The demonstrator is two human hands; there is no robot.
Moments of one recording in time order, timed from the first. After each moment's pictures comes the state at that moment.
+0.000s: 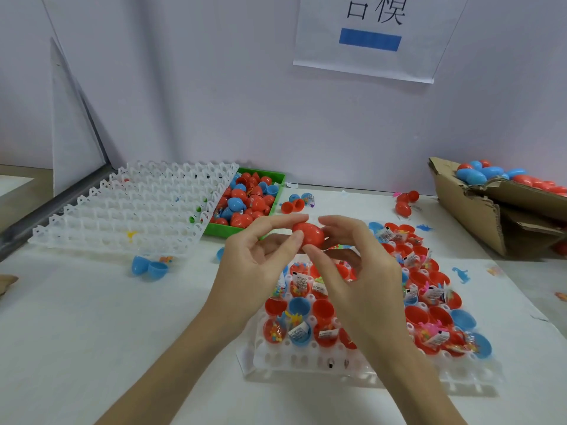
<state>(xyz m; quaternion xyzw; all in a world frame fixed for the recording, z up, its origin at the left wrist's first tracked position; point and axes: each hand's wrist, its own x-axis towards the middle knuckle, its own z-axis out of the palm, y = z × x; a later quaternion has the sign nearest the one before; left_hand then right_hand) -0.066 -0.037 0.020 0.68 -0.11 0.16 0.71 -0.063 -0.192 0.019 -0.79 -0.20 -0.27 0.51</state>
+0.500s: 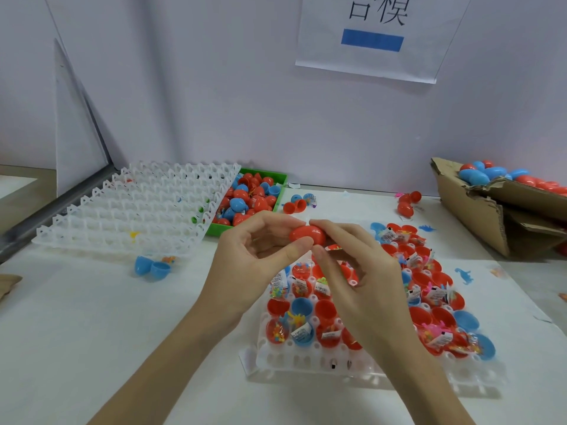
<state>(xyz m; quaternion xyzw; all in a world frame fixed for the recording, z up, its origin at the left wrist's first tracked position) -0.065 -0.027 0.026 0.68 -0.11 0.14 0.72 -0.063 -0.195 0.020 -0.81 -0.23 -0.25 0.48</state>
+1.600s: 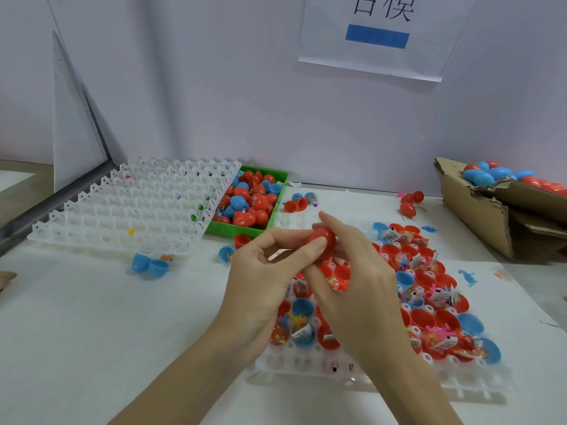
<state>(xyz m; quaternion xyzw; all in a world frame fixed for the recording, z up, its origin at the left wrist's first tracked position) -0.076 -0.055 0.019 0.56 0.00 0.07 0.83 -0.069 -0.184 0.013 -0.84 -0.22 -0.29 0.40</state>
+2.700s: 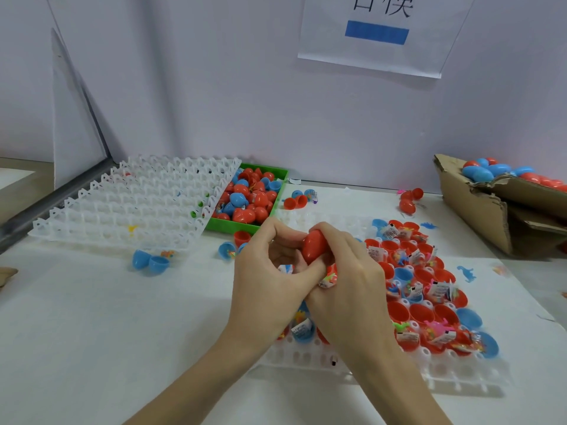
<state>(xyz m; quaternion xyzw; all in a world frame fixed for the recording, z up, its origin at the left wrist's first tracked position) -0.080 -0.061 0.011 0.73 -0.03 0.23 0.65 -0.070 -0.177 0.006 -0.86 -0.18 -0.30 0.37</state>
